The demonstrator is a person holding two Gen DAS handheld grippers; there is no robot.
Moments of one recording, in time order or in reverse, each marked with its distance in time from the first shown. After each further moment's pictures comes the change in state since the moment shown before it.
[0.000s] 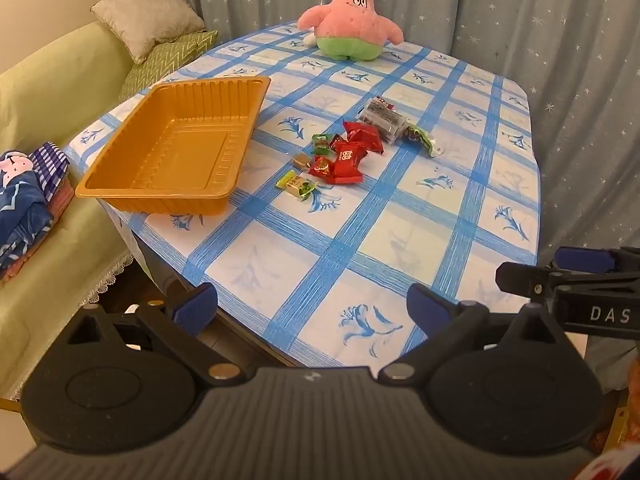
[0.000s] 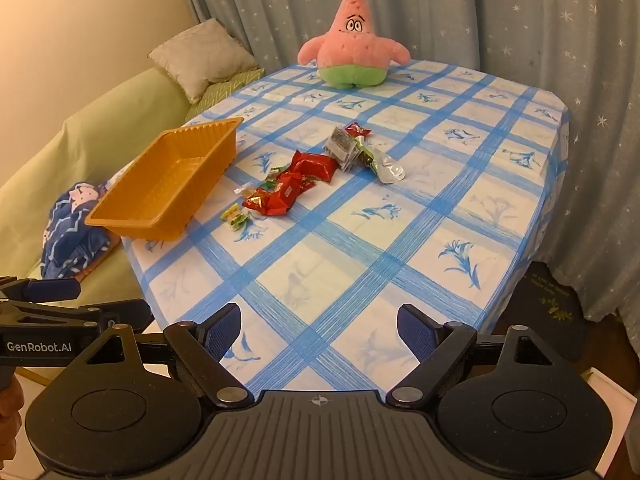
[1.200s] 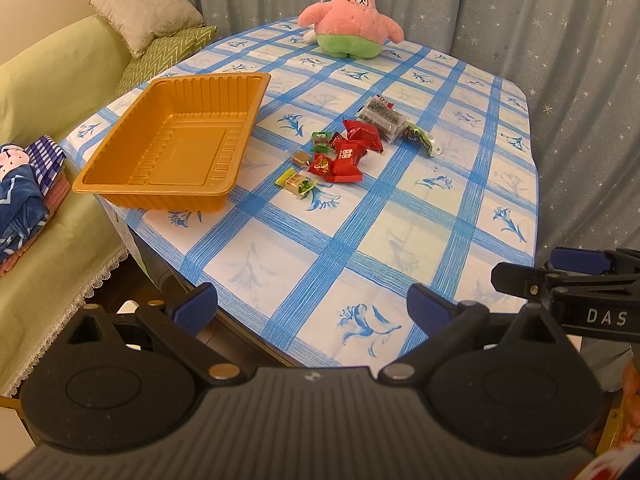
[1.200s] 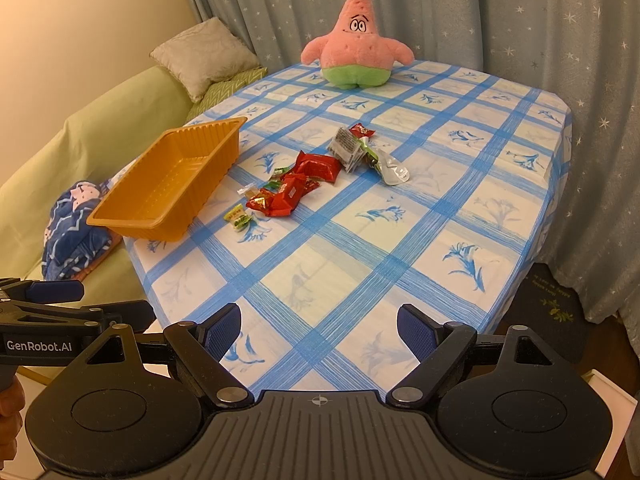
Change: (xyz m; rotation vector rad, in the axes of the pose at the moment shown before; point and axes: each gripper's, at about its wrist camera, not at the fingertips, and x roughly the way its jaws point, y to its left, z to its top) left arm 0.000 0.001 0.000 -0.012 0.011 -0.017; right arm 0.002 0.005 0.003 -0.002 0.001 0.004
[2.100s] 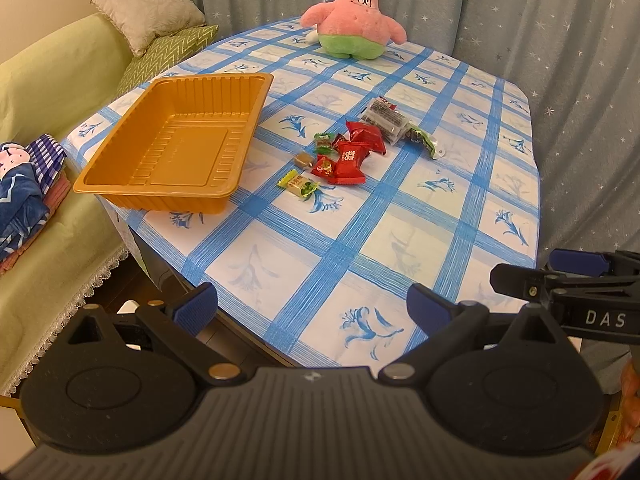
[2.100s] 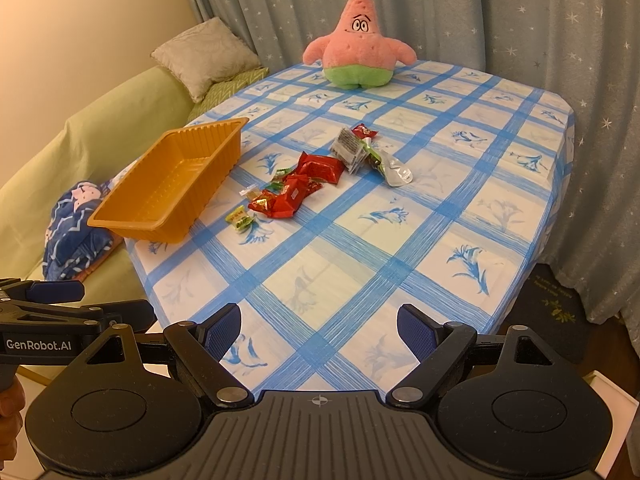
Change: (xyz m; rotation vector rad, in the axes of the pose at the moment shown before) left arm 0.000 0.000 0.000 -0.003 0.003 -0.005; right arm 0.003 0.002 0.002 0.000 0.000 0.000
